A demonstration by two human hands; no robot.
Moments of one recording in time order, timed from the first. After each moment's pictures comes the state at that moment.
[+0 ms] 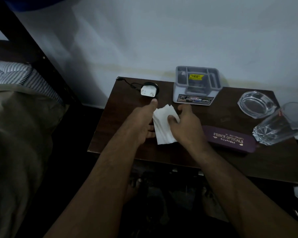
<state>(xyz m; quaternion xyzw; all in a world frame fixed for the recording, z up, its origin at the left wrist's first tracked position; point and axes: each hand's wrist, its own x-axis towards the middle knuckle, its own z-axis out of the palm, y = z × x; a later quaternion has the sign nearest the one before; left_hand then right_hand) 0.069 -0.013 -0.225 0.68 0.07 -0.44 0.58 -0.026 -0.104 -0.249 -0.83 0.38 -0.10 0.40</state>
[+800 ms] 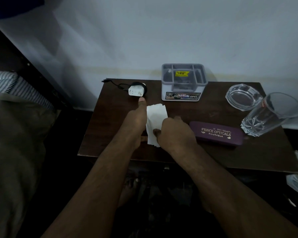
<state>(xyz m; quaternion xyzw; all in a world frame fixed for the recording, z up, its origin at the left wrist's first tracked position) 0.053 -0.028 -0.231 0.77 0.07 -0.38 0.51 -0.039 -0.090 -0.241 -0.90 0.37 0.07 0.21</state>
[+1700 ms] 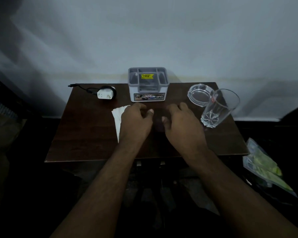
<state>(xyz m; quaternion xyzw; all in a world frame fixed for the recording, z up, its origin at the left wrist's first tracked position) -0.017 -0.065 -0.229 0.85 -0.26 -0.13 0.44 -0.127 -0.140 -0.213 -0.91 0.37 -0.10 0.14</state>
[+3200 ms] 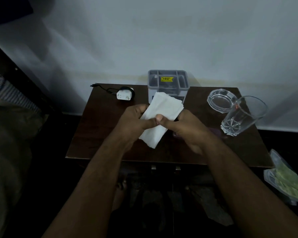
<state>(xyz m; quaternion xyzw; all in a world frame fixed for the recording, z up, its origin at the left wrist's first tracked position) 0.037 -0.021 -0.231 0.70 -0.25 -0.35 0.57 -0.090 -0.147 -0.225 -0.66 0.27 -0.09 0.69</state>
